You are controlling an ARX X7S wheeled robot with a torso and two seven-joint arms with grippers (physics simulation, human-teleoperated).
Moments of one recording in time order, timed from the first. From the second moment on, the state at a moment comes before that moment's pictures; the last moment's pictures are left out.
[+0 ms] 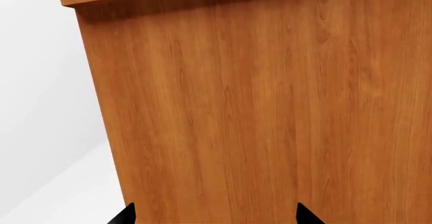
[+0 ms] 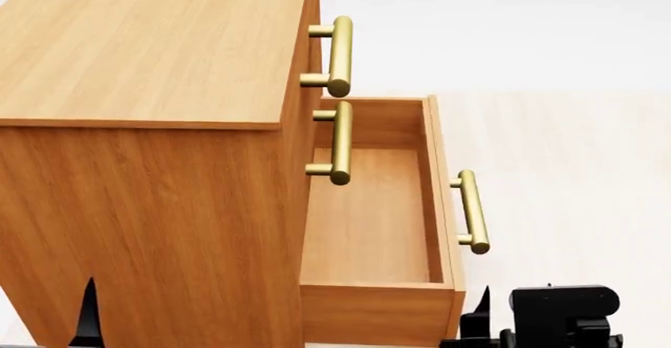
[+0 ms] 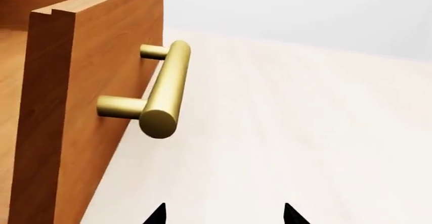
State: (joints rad) left arm 0.04 -0.34 0.15 0.62 -0.20 -0.45 -0.34; right arm 0.64 0.23 -0.11 1.08 0.11 -0.25 -0.08
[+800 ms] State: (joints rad) left arm 0.03 -0.35 0.15 0.64 -0.22 -0.46 -0.36; right arm 0.65 0.15 -0.18 1.10 0.05 -0.30 -0.09
